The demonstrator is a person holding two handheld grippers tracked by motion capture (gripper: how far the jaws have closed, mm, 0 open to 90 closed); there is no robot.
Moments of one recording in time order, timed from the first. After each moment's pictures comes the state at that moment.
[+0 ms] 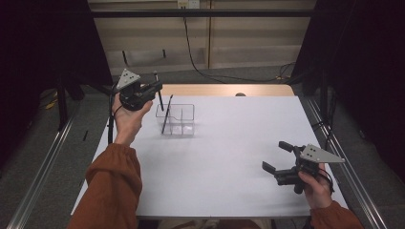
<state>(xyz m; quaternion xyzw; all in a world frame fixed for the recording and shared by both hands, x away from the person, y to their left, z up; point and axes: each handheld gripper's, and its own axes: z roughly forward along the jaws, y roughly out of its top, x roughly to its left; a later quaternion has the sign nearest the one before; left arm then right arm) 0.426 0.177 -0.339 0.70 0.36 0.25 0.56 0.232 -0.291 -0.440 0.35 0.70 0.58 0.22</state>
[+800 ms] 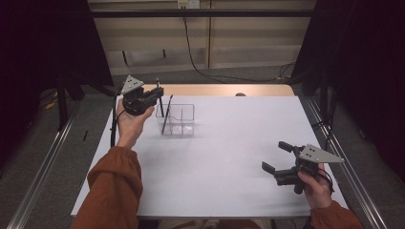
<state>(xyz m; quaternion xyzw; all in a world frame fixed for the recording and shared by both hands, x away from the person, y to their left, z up) 0.429 0.178 -0.363 0.71 0.37 0.24 0.54 0.233 -0.290 -0.441 0.35 0.70 0.57 0.22</state>
